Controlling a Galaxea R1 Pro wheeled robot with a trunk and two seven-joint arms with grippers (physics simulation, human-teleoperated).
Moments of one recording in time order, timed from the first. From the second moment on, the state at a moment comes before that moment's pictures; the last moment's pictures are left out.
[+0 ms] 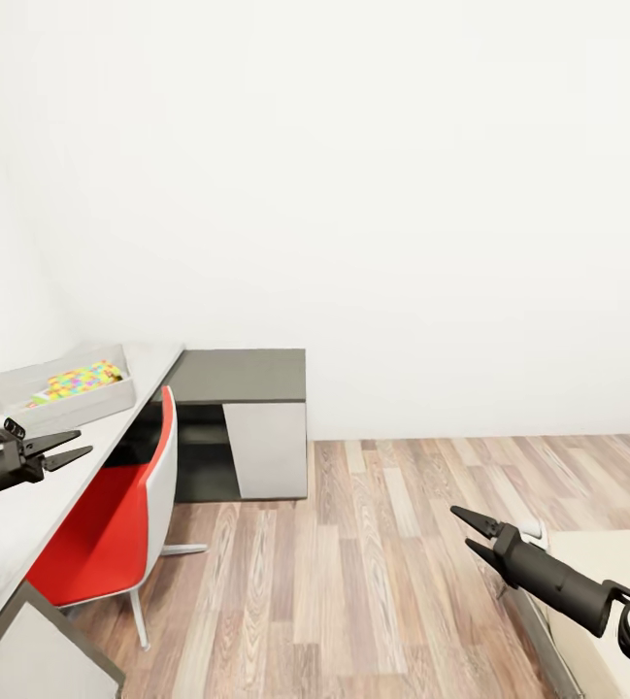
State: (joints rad) left arm -0.87 0.70 0.05 -0.43 0.45 0.70 -1.57; right arm -0.09 -0.24 -0.26 -1.58 -1.26 0.92 0.12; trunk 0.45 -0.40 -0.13
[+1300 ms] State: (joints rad) left arm -0.79 0.65 0.04 -0.43 0.45 0.69 -1.57; right arm -0.18 -0.24 -0.10 -1.51 -1.08 0.82 0.11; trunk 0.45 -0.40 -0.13
